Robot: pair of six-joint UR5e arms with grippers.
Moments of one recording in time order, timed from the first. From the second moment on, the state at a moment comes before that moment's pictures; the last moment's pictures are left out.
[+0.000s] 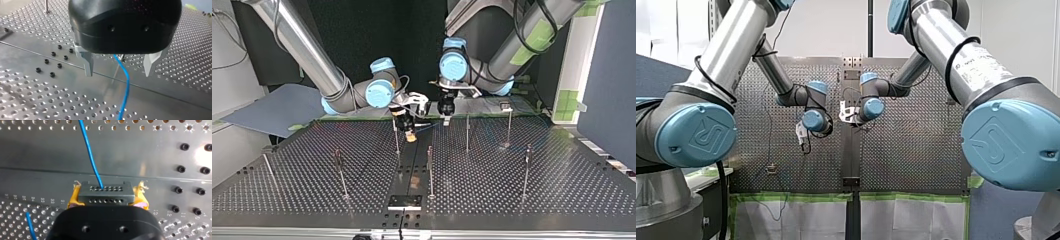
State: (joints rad) left arm -0.38 -2.05 -1.82 -2.56 -1.83 -1.86; right arm 2.25 -0.83 1.22 -0.19 1.57 1.61
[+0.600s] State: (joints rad) left arm -0.38 -2.18 -1.69 -2.58 -1.86 -1.90; right arm 2.25 -0.83 1.22 -0.19 1.56 1.61
